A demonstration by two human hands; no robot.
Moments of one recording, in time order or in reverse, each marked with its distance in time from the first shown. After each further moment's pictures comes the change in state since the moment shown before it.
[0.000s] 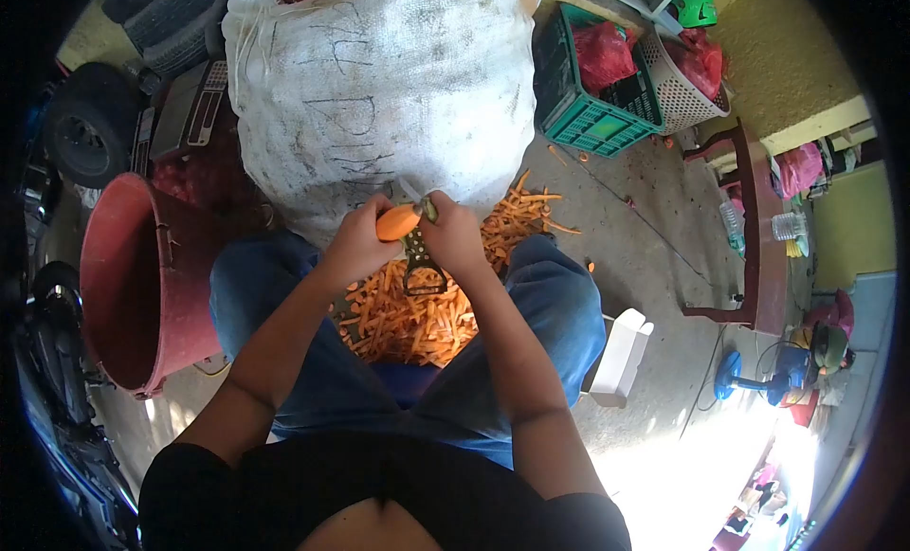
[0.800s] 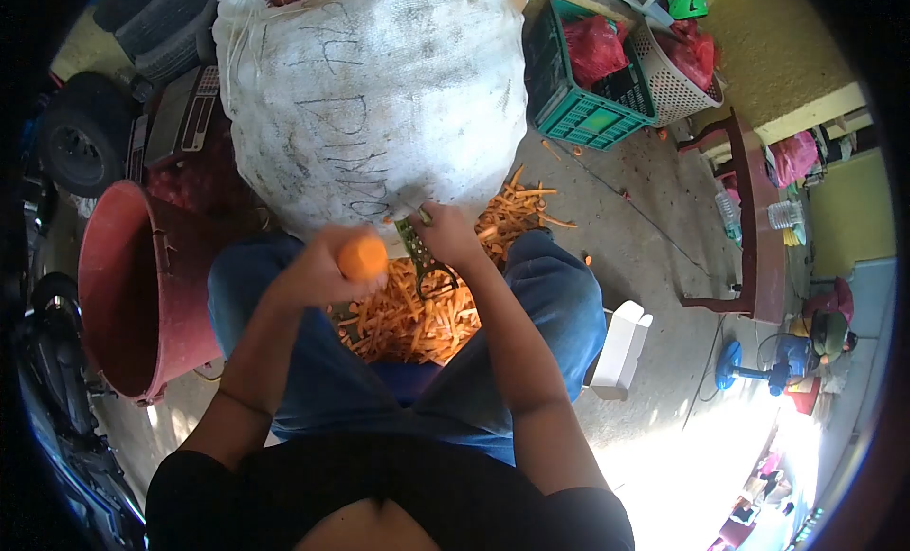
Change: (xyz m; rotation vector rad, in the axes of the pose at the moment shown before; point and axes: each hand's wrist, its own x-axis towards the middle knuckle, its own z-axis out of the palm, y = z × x) left_hand -0.027 0.043 -0.044 -0.258 -0.409 0.222; right_hand 0.005 0.031 0.007 -0.182 -0.221 0.030
